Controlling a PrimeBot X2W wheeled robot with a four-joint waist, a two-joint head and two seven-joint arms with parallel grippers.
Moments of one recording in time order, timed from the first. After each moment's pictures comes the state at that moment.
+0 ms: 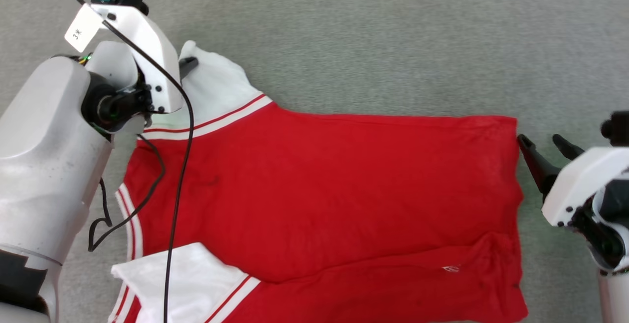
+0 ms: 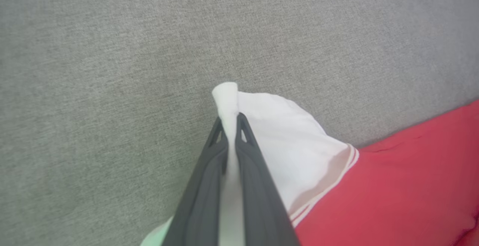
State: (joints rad) left arm -1.05 0.48 -0.63 0.68 -0.97 -0.12 0.60; right arm -0.33 -0.19 -0.12 0.09 0.38 0.13 0.52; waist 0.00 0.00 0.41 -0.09
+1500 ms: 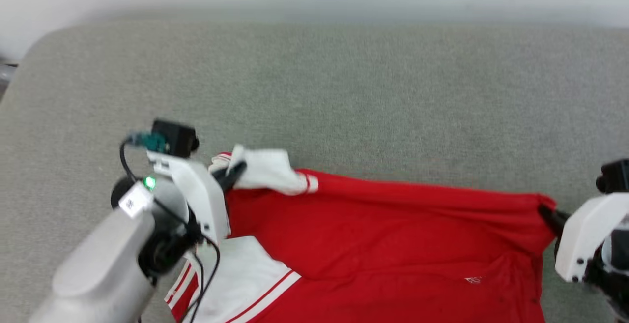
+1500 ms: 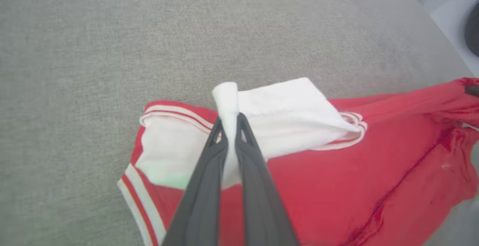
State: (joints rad) left arm -0.61 0.51 -0.69 0.34 -0.96 -0.05 0.25; right arm -0.19 -0.25 -0.14 0.03 0.40 0.13 0.77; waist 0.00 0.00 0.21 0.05
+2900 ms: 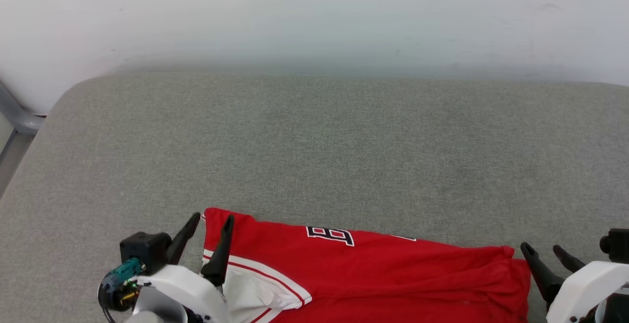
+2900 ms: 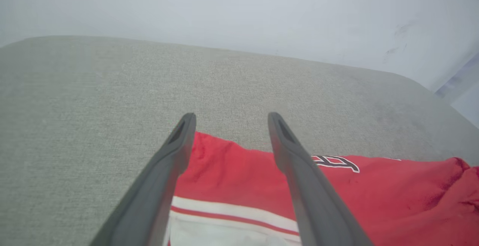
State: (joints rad) left arm -0.17 0.50 -0.61 0.16 -0.83 0.16 -0.24; right arm 0.04 -0.19 -0.14 0.03 0.45 0.13 0.42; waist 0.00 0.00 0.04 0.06
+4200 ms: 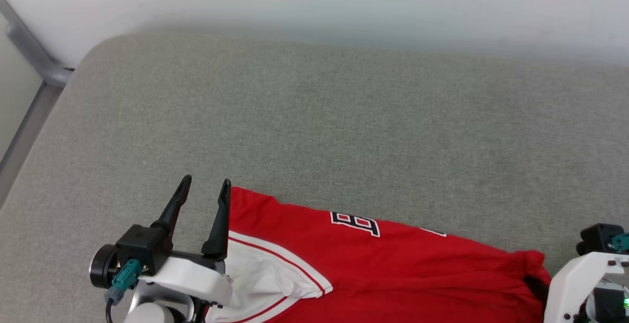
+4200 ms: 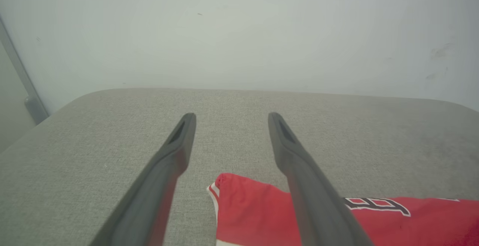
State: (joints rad) left arm -0.11 0.27 -0.28 0.06 -0.38 0.04 -0.26; right arm -0.01 -0.24 -0.11 0.13 0.48 0.13 0.76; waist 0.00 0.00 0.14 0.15
